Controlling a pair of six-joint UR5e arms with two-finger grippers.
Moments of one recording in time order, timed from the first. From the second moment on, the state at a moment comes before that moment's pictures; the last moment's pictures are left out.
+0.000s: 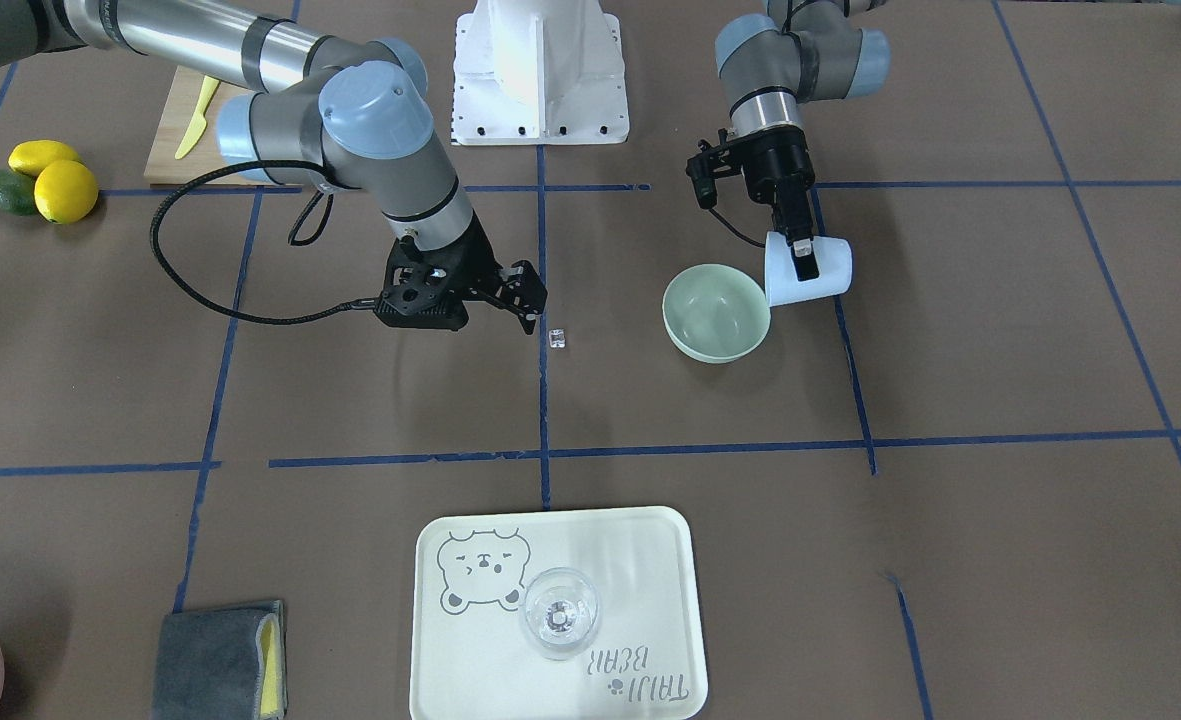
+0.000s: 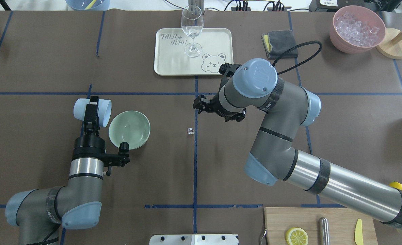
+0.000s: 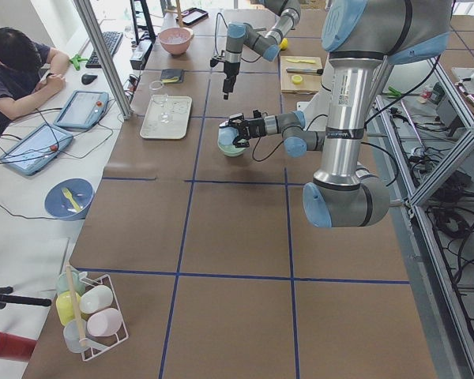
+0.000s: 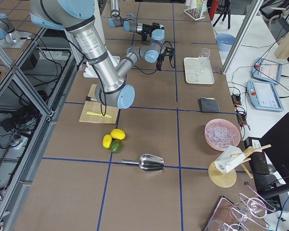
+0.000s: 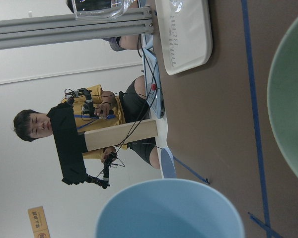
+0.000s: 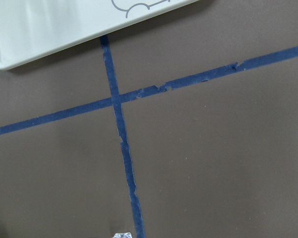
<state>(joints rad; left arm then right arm) -0.19 -1.75 -1.84 -1.93 -0.28 0.40 0.57 -0.92 1.60 -1.28 1.90 1.47</state>
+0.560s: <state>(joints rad) -0.19 -1.75 -1.85 -1.93 -0.26 0.46 0.57 -0.92 1.60 -1.28 1.90 1.48</state>
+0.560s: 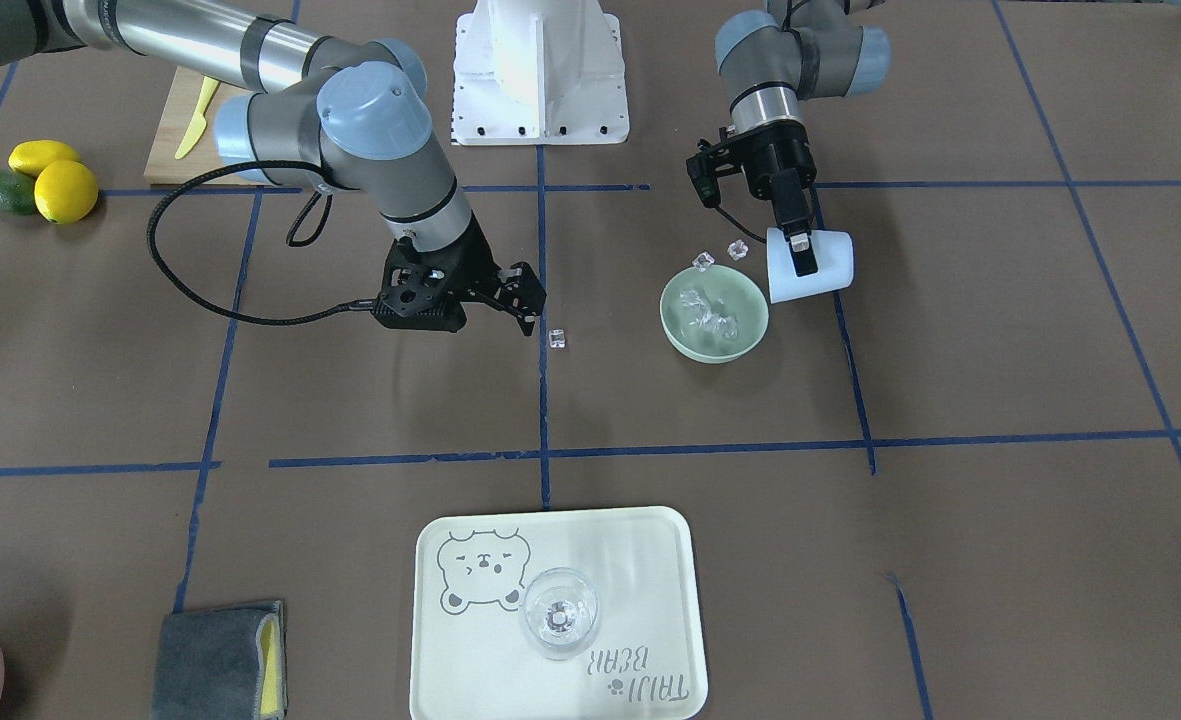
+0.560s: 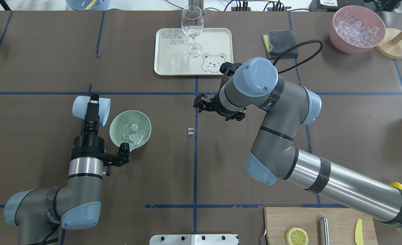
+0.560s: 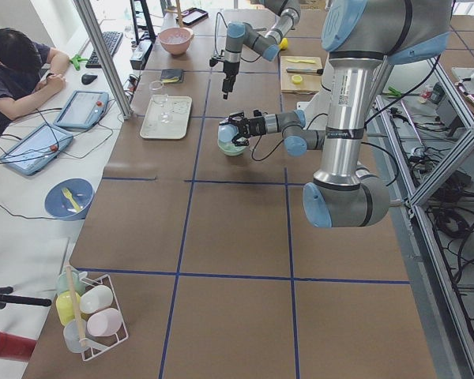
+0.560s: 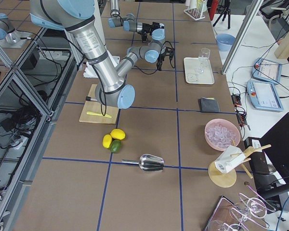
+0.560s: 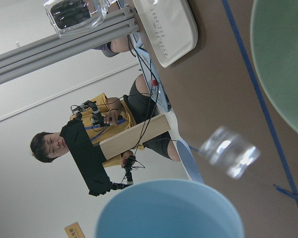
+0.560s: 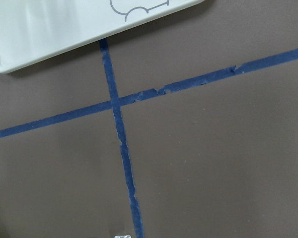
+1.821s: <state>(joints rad) -0.19 -1.74 -1.83 -2.17 -0.27 0.42 0.57 -0.91 1.60 -1.28 1.90 1.48</state>
